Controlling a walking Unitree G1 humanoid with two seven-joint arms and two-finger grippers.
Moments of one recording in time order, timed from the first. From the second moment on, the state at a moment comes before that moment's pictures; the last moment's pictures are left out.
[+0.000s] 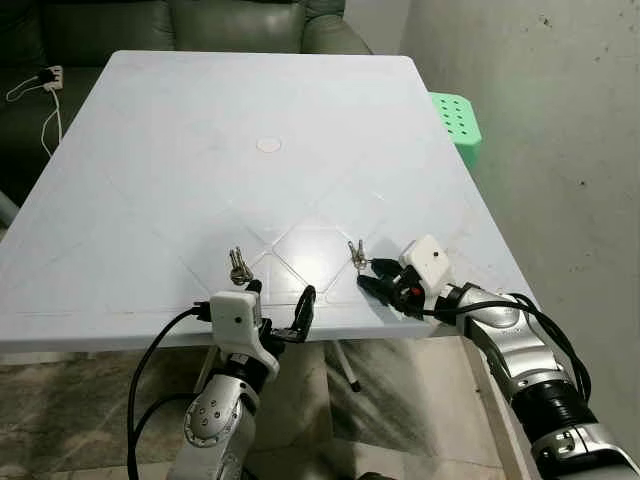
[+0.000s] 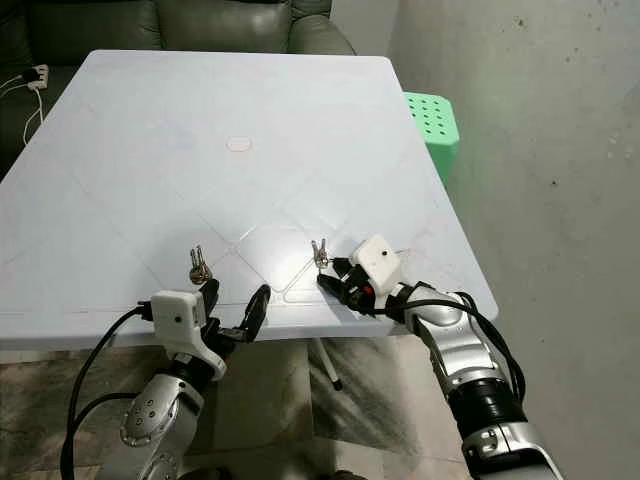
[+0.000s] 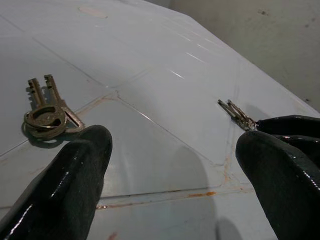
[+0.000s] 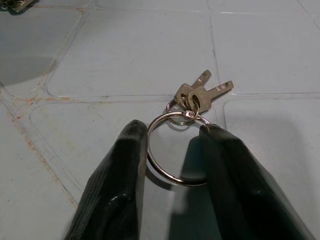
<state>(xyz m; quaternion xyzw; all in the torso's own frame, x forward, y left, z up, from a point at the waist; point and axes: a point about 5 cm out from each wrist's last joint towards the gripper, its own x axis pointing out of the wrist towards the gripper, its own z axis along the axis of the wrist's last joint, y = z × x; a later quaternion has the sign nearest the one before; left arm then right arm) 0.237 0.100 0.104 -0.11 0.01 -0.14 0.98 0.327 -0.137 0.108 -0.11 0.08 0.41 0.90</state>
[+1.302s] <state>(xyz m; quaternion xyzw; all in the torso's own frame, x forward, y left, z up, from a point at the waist) 0.237 0.100 0.104 -0.11 0.01 -0.14 0.98 0.327 -0.143 0.109 -0.12 0.07 0.40 0.91</state>
